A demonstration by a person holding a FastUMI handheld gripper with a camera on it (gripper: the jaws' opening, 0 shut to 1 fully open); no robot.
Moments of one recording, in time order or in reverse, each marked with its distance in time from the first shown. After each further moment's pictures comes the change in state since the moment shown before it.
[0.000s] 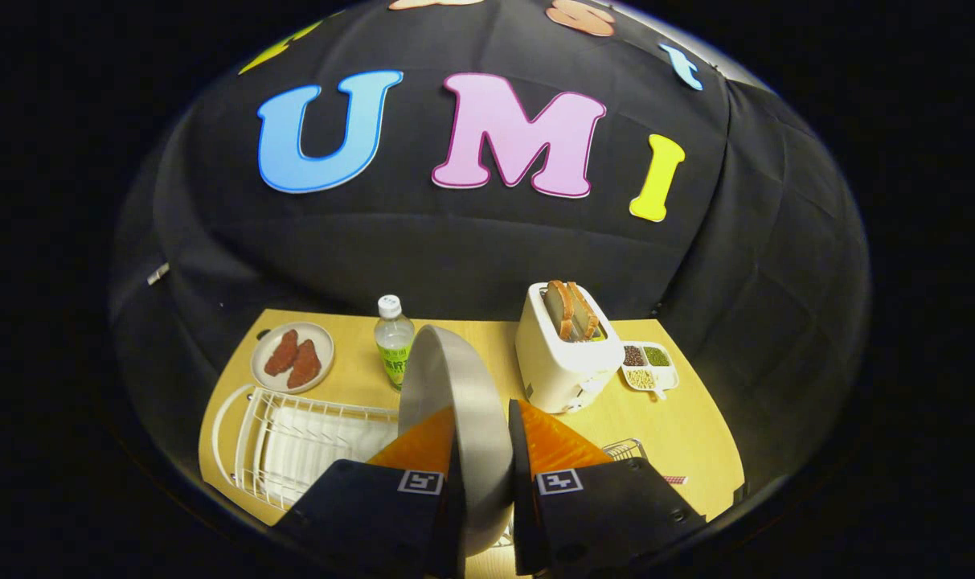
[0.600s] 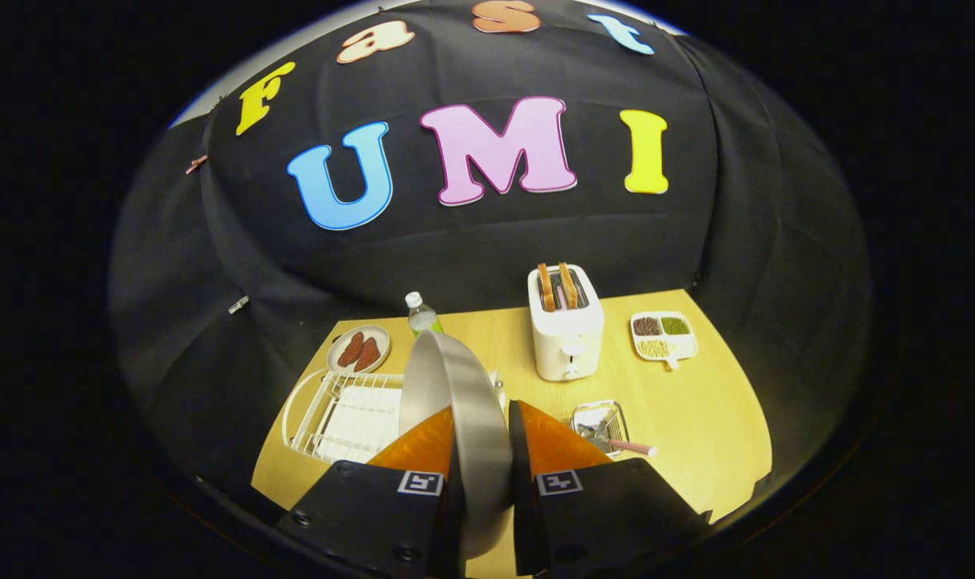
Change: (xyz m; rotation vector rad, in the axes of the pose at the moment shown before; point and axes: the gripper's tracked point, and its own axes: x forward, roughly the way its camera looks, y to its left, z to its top) arm -0.103 -0.102 -0.059 0.165 0.066 0.272
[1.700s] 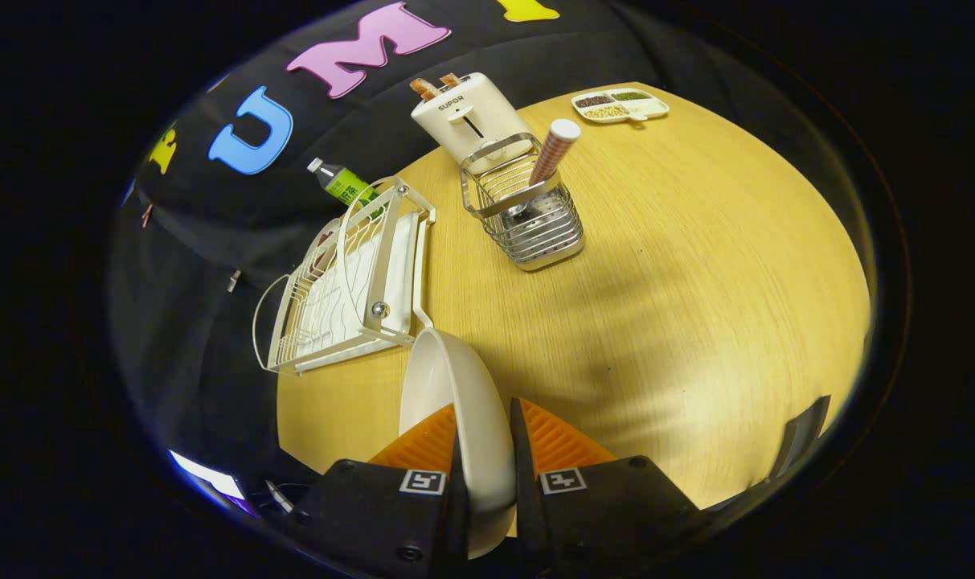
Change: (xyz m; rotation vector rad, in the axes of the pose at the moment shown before) arm 0.046 -0.119 -0.246 0.350 0.407 0.092
